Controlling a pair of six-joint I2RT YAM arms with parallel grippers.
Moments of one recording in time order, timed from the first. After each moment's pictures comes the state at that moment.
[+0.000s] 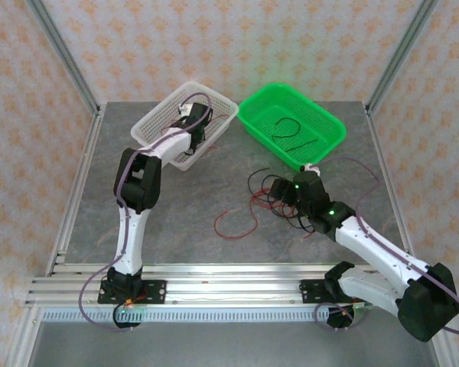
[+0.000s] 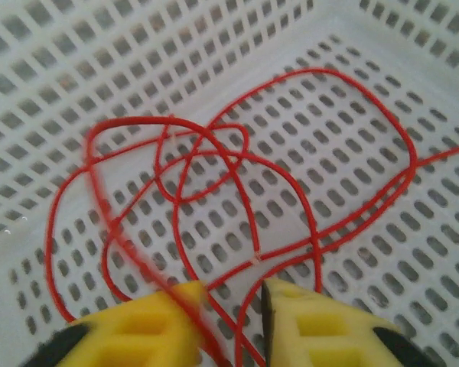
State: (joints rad) left arm -0.30 2.26 1.81 -0.46 -0.55 -0.42; right arm 0.55 0.99 0.63 -0.35 0.18 0.77
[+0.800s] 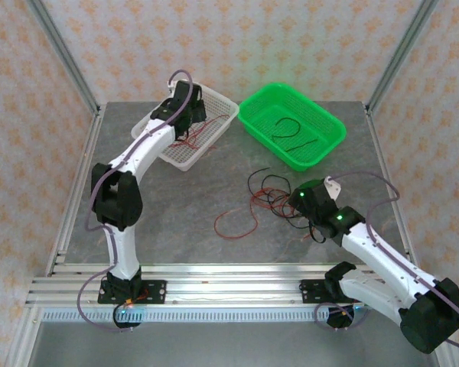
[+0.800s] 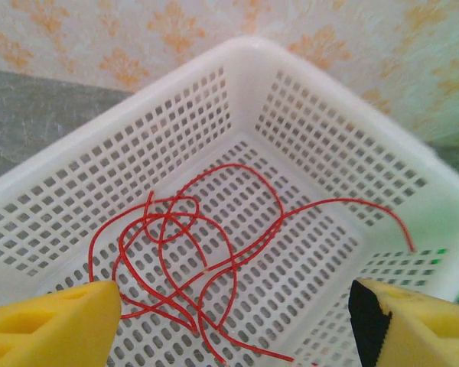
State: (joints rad) left arm -0.30 1.96 1.81 -0.54 -0.39 -0.41; right arm 0.52 0.90 0.61 -0.64 0.34 0.98
